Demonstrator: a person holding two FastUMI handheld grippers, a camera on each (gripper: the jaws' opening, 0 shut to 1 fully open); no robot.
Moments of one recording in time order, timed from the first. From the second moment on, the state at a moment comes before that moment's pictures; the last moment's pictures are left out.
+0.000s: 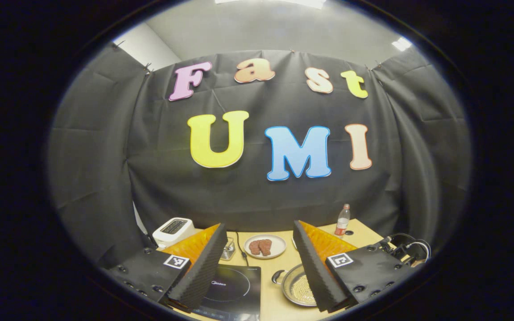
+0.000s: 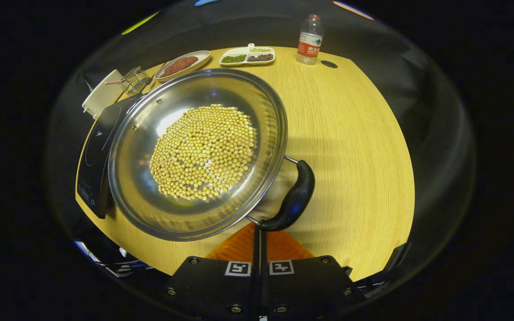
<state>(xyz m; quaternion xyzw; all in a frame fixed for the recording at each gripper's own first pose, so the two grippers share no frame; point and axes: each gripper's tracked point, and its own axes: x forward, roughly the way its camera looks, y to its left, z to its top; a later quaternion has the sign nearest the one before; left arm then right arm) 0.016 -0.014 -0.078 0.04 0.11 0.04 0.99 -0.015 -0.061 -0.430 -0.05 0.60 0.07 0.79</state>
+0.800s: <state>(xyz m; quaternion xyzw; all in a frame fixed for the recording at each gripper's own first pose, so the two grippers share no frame) 0.014 -0.034 -0.083 0.04 0.13 0.08 0.99 0.048 -0.085 -0.438 -0.09 0.59 0.08 0.80</state>
